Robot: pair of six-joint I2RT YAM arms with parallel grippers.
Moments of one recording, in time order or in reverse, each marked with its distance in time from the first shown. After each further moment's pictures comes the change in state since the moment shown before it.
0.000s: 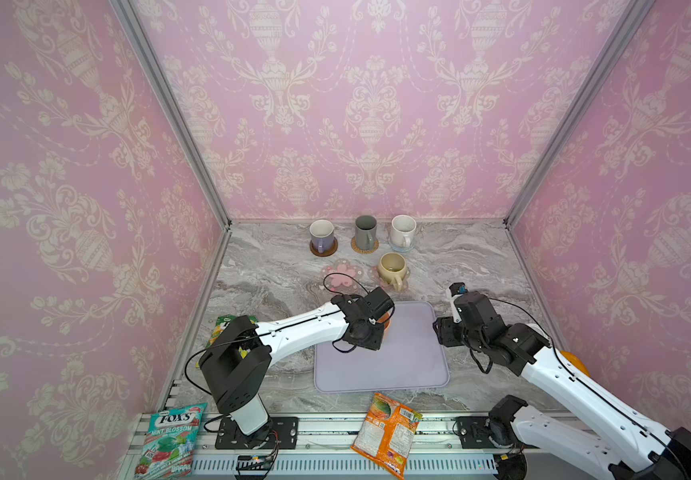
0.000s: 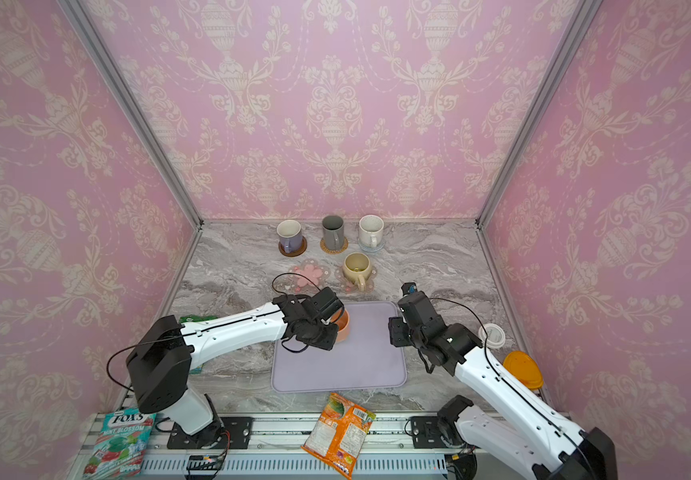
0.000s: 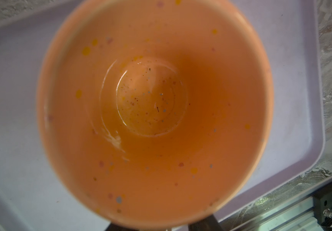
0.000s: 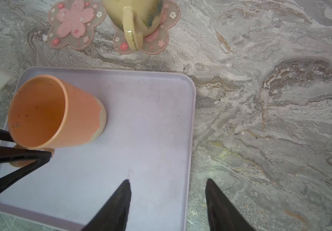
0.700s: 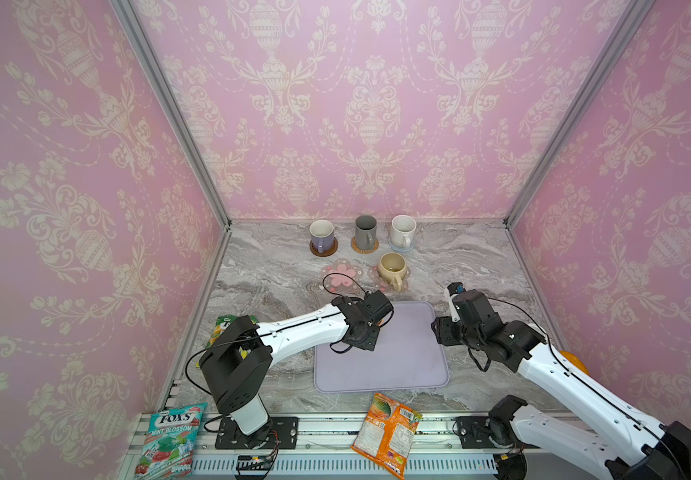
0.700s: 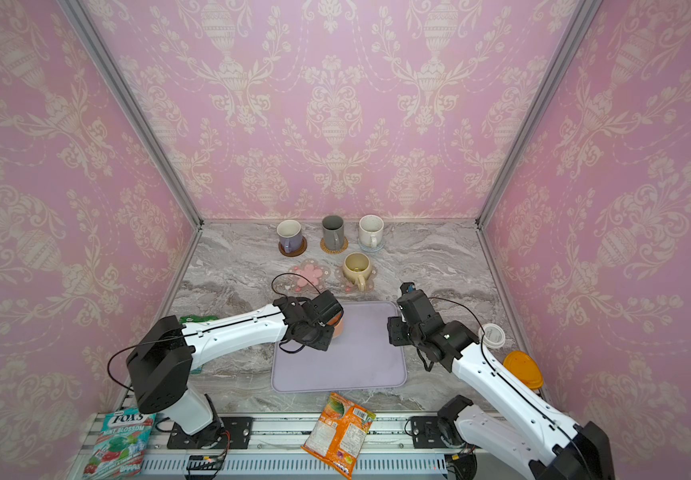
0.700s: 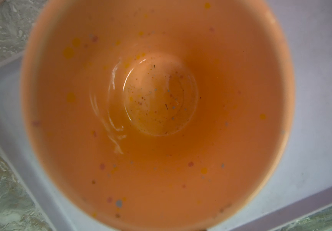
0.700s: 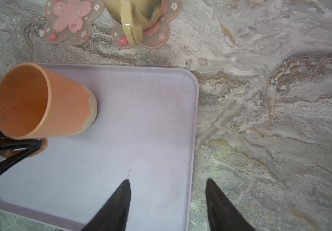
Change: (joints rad) left arm -0.005 -0.005 -0.014 -0.048 -0.135 0.068; right arm -0.014 0.032 0.000 0.011 -0.026 -0.001
